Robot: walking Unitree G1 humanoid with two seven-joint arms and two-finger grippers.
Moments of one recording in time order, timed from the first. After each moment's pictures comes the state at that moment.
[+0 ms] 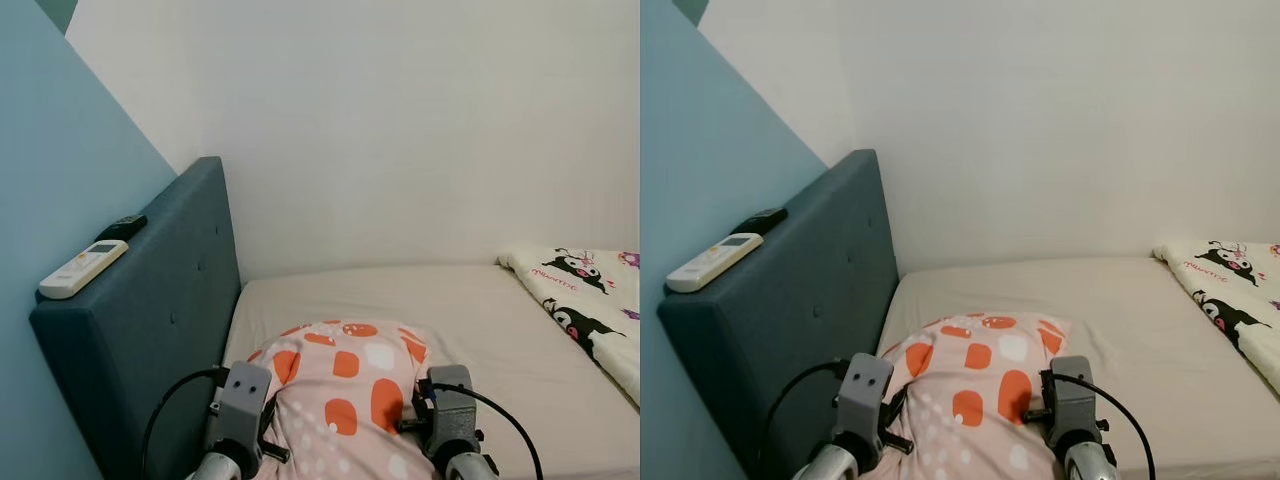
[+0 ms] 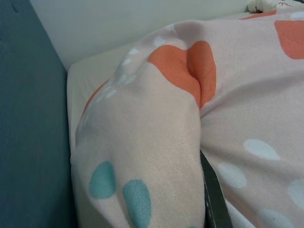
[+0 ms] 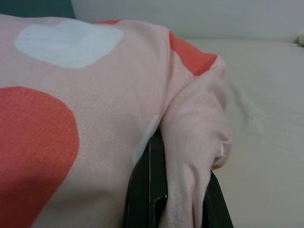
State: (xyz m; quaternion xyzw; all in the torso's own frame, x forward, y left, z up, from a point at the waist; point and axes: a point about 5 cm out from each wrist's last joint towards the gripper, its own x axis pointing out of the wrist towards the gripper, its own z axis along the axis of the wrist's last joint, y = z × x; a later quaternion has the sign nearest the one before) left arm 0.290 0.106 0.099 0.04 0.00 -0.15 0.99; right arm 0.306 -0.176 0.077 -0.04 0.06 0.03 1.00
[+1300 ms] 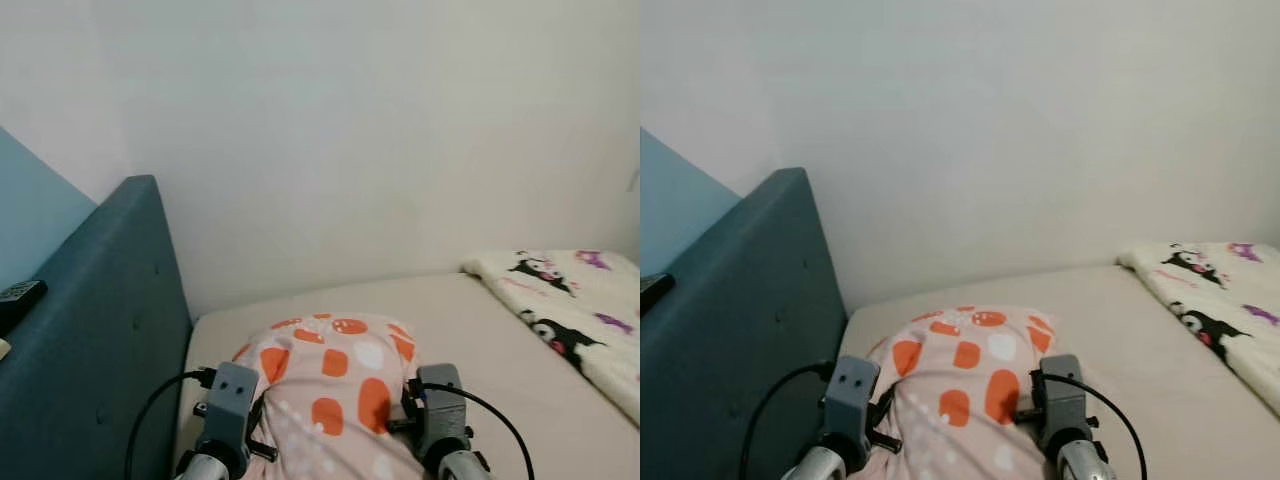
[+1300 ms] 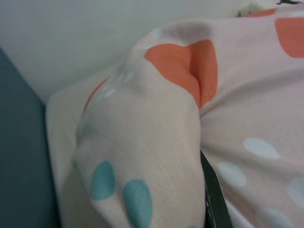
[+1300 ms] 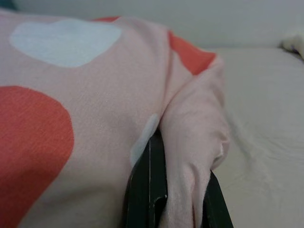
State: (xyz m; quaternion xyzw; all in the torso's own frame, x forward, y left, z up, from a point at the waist) left arm 0.287 0.109 0.098 0.03 0.00 -0.15 0.99; right arm 0.307 -0.177 0.078 -0.05 0.06 0.04 1.00
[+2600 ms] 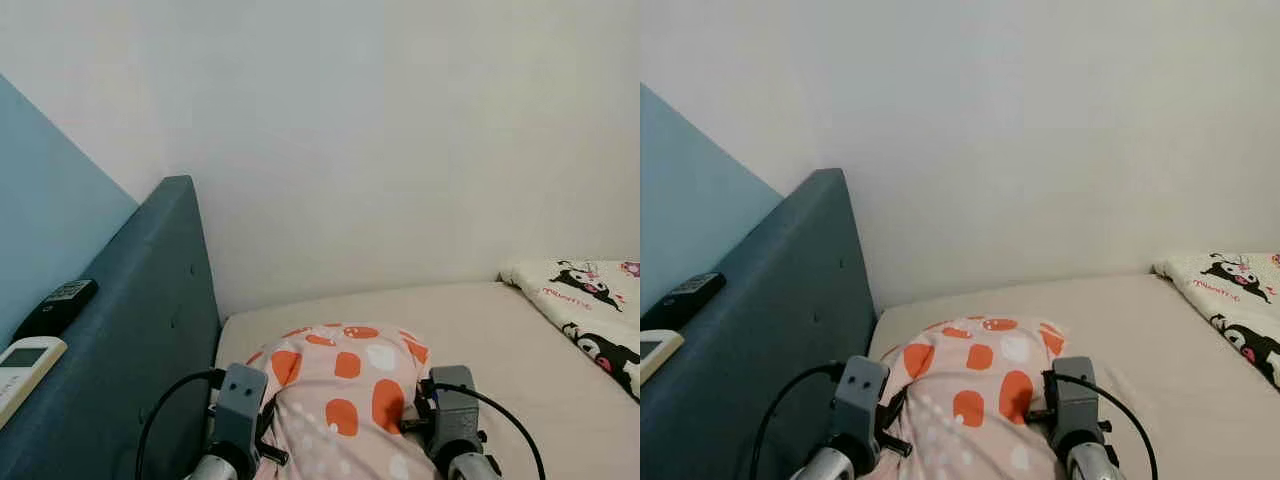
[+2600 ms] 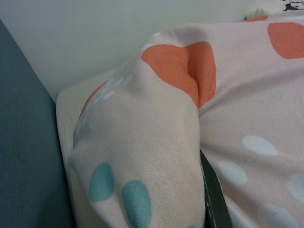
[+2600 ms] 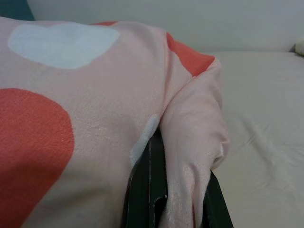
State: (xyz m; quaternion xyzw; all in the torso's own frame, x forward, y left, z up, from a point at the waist) left arm 0.288 0.110 0.098 0.03 0.00 -0.17 0.99; right arm 0.305 -0.180 0.075 -0.04 0.07 0.02 1.00
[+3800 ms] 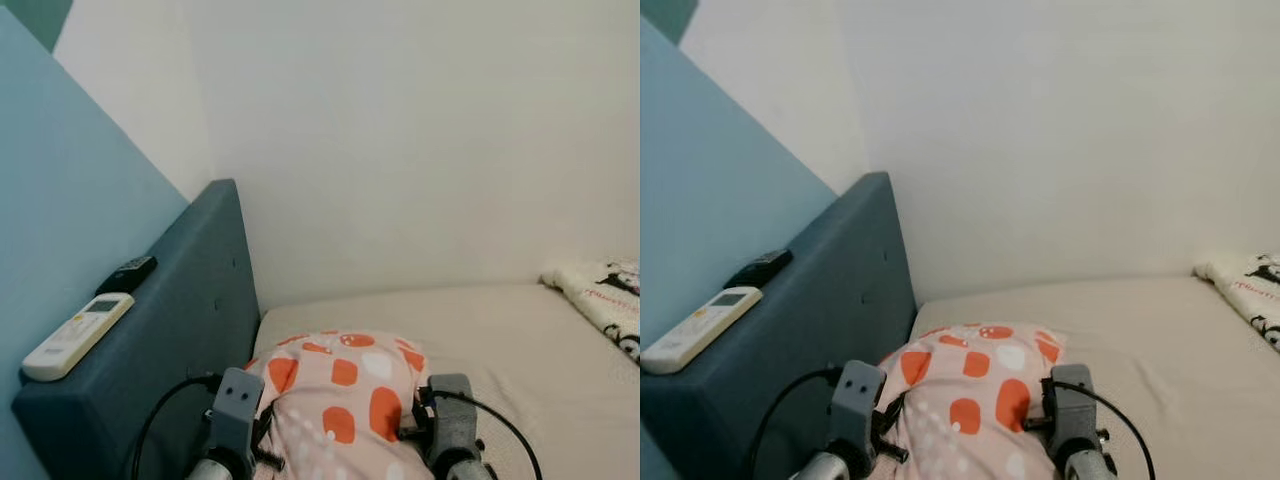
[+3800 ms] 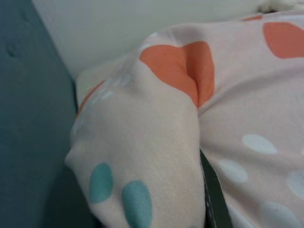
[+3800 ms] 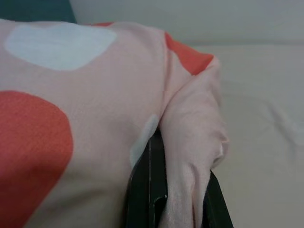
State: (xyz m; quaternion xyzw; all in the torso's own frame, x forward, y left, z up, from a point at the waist) left arm 0.286 0.111 0.093 0.03 0.01 -0.18 0.98; right arm 0.299 -0.180 0.068 -0.03 0.08 0.01 1.00
